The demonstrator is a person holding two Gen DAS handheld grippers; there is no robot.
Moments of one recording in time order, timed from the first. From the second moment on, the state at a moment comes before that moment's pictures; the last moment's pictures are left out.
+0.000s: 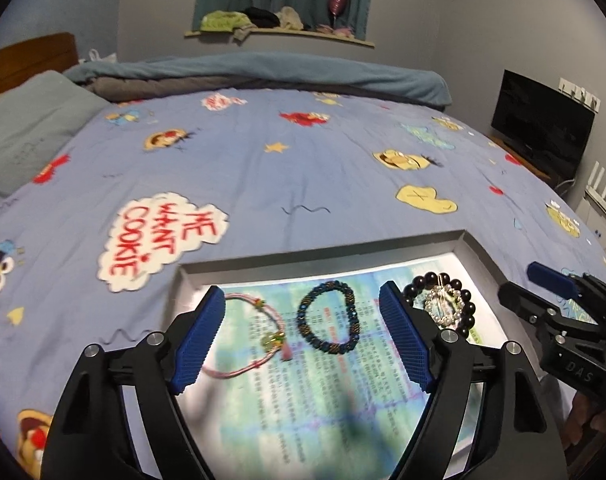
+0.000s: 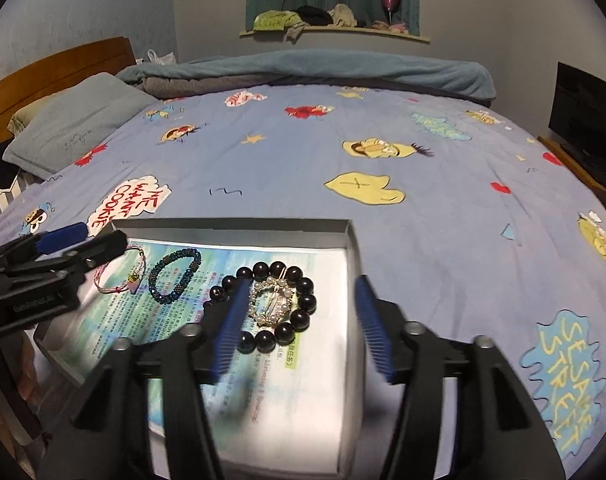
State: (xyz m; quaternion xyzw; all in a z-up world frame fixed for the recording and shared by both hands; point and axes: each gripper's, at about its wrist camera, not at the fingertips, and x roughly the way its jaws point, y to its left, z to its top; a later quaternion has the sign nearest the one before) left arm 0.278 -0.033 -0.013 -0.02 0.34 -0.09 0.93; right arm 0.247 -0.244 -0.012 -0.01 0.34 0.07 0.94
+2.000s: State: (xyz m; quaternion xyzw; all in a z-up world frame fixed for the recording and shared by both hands) left arm 0.038 -0.050 -0.051 0.06 0.32 -0.15 0.93; right arm 0.027 -0.274 -0.040 0.01 0.32 0.06 0.94
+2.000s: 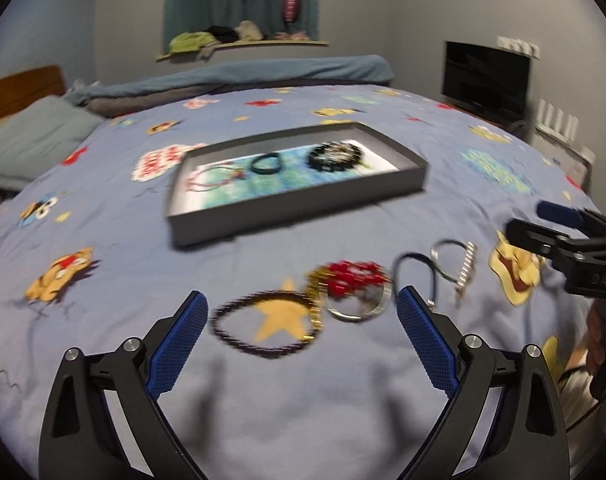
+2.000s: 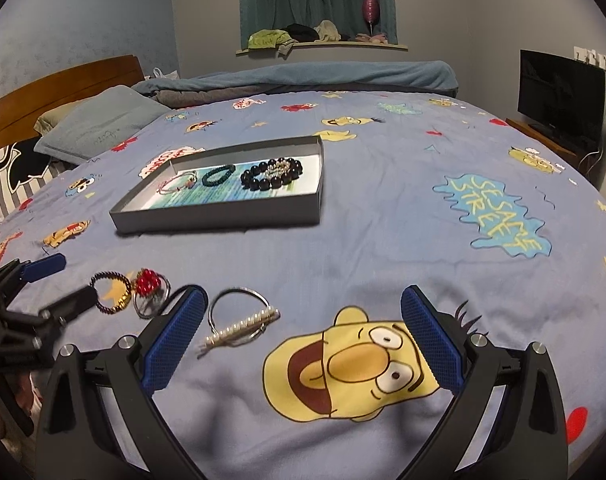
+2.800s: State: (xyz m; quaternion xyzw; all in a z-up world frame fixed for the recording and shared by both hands) left arm 0.056 -0.076 -0.075 0.07 0.32 -0.22 0.92; right arm 0.024 -0.245 -0.075 -0.01 0.32 0.15 0.94
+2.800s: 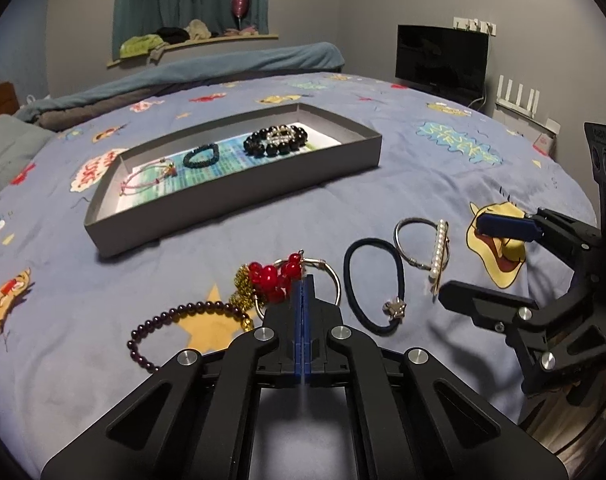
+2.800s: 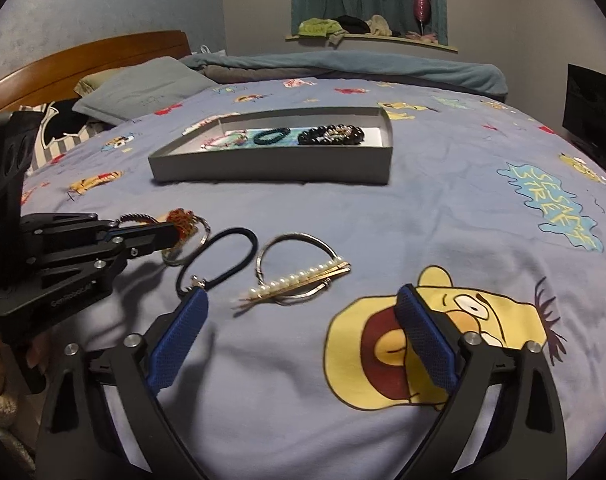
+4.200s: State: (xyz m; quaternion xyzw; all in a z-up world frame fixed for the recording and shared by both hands) left arm 0.060 -0.072 -0.080 0.07 0.33 -0.22 0.92; right arm 0.045 -0.279 -0.077 0.05 0.34 0.09 0.93
